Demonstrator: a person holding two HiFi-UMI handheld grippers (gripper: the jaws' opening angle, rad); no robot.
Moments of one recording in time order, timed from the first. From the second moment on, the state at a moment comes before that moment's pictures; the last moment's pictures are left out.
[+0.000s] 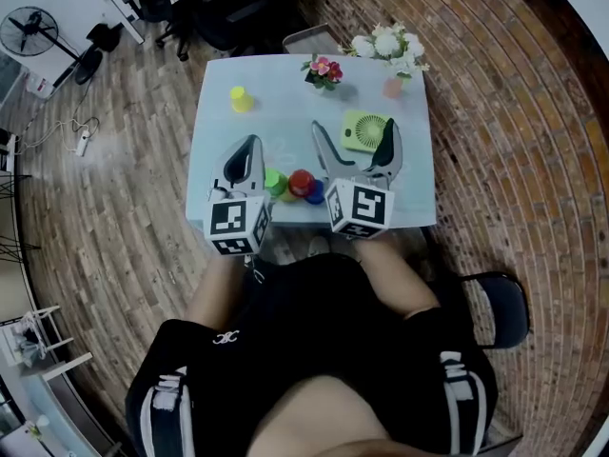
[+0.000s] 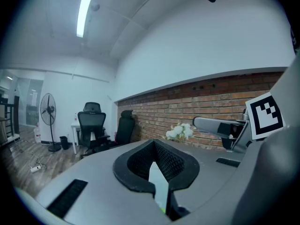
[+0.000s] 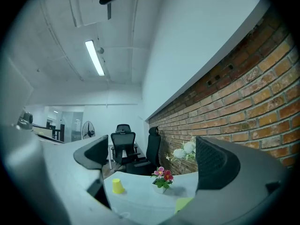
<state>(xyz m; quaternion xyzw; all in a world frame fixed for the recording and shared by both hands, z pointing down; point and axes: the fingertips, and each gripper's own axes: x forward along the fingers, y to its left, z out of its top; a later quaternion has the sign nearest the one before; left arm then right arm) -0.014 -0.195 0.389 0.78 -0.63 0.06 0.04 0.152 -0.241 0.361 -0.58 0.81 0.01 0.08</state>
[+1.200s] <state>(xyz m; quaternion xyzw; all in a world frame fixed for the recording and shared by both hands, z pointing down) -0.337 -0.156 0.414 0.76 -0.64 0.06 0.07 -0.183 -0.279 0.422 -0.65 0.76 -0.05 0.05</state>
